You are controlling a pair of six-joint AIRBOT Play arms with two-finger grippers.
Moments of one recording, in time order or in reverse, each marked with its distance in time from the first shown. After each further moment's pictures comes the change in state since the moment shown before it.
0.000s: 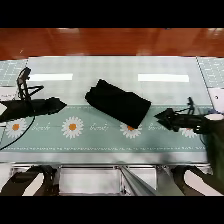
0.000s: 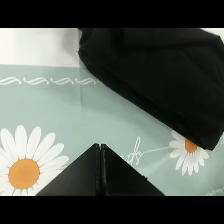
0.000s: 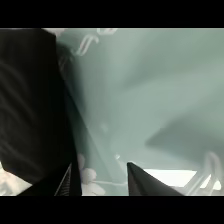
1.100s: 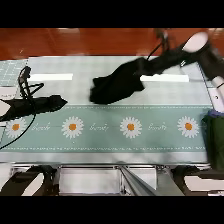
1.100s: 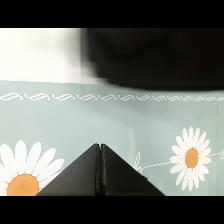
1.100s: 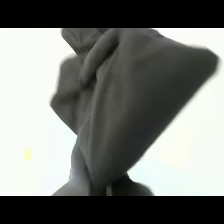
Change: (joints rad) left arm -0.011 -0.031 -0.008 -0.012 0.068 0.000; right arm 0.408 -0.336 1.186 -0.430 0.311 0.299
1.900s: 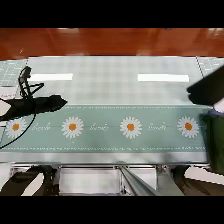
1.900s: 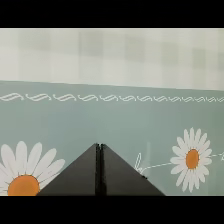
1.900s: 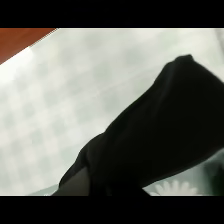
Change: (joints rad) left arm 0.009 -0.005 0.000 0.000 0.004 0.000; right arm -0.892 0.112 0.440 -0.097 0.484 0.141
